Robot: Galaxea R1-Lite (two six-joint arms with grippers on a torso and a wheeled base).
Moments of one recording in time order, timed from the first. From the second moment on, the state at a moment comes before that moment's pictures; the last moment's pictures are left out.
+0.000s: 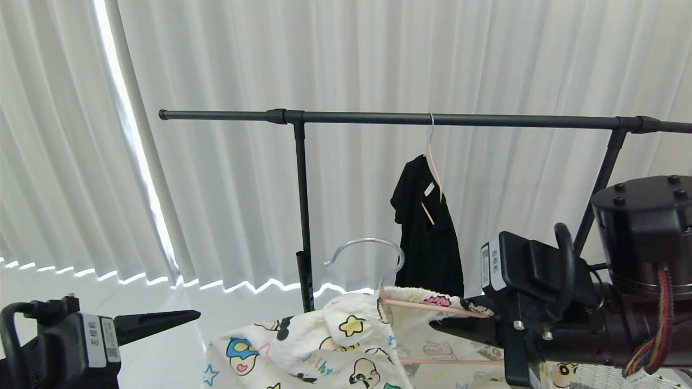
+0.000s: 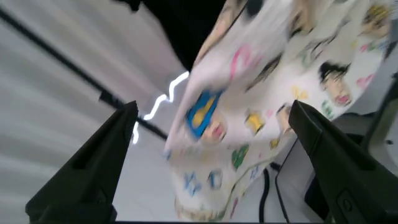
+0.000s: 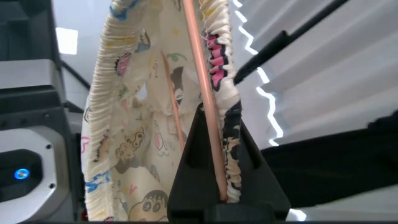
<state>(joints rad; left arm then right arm) -0.41 0.96 -0.35 -0.15 -0.32 0.52 0.91 1.44 -0.83 -0.12 0.26 -0.42</state>
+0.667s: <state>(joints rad) -0.24 1.15 -0.35 -0.16 -0.33 0.51 0.89 1.38 -0.80 -0.12 0.26 -0.45</state>
